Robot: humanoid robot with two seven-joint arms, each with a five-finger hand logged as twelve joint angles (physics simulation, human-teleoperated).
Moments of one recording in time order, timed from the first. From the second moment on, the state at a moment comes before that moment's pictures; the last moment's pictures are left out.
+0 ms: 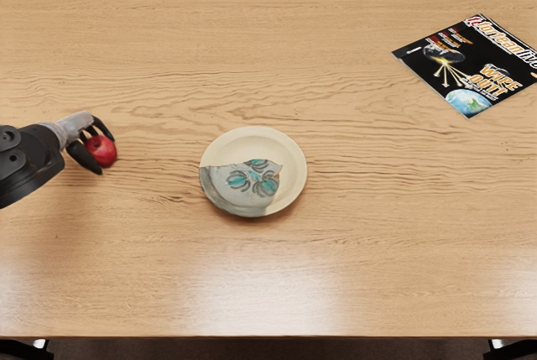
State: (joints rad) left arm -0.96 0.69 -0.20 -1.30 1.03 0.12 0.61; right arm -0.05 0.00 -0.16 0.23 -0.02 0.01 -0.37
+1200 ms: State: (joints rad) left arm -1.15 0.96 -0.22 -1.69 0.79 0.00 0.61; right arm -0.04 0.00 -0.16 0.23 -0.02 0.02 -0.37
